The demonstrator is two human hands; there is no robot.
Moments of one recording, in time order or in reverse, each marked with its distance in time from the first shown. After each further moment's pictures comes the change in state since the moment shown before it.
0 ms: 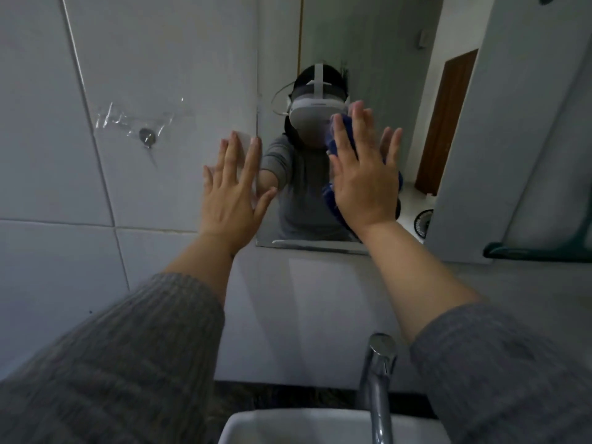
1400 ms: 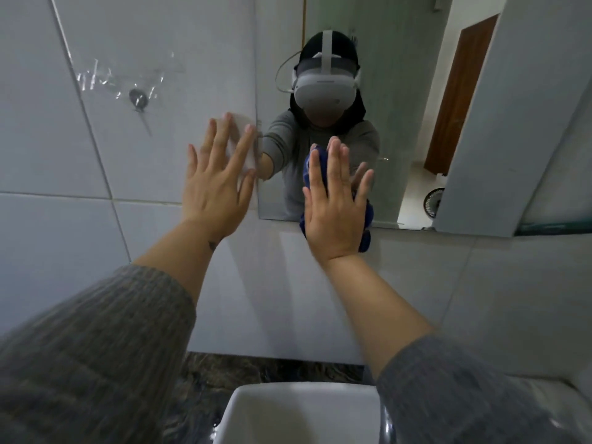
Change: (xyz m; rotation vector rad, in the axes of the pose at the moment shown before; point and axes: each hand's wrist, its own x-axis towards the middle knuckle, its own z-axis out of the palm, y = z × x) left_hand -0.023 -0.025 0.008 0.072 0.004 0.055; right_hand -0.087 -0.060 0.030 0.047 -0.044 0.123
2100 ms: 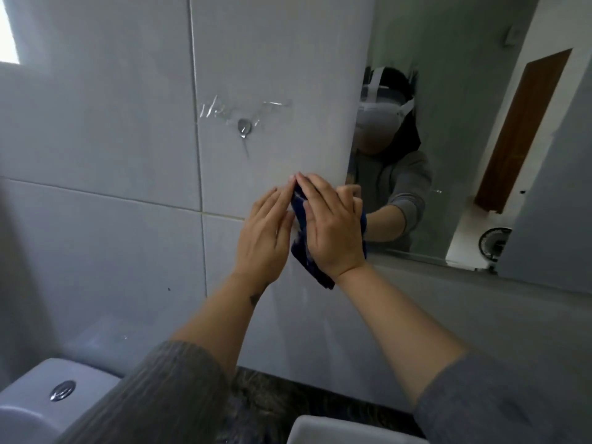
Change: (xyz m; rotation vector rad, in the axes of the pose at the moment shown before) left_hand -0.053 -0.038 -0.008 -0.489 0.157 -0.109; right_hand 0.032 -0.102 0.000 0.514 0.045 -0.263
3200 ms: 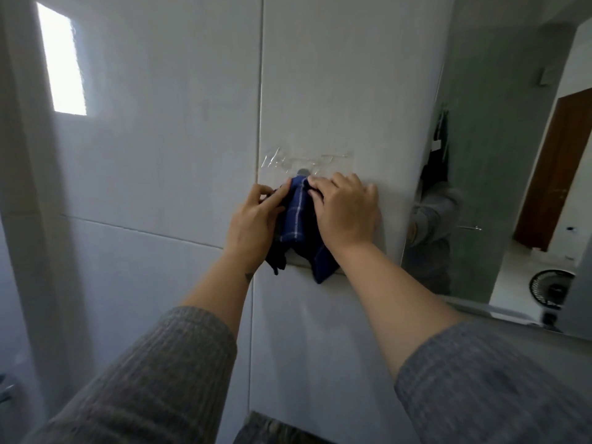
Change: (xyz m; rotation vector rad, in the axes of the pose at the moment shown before) left_hand 0.073 -0.070 -0.086 0.249 0.087 -0.002; right_hand 0.107 -0.037 0.055 -0.140 0.088 0.163
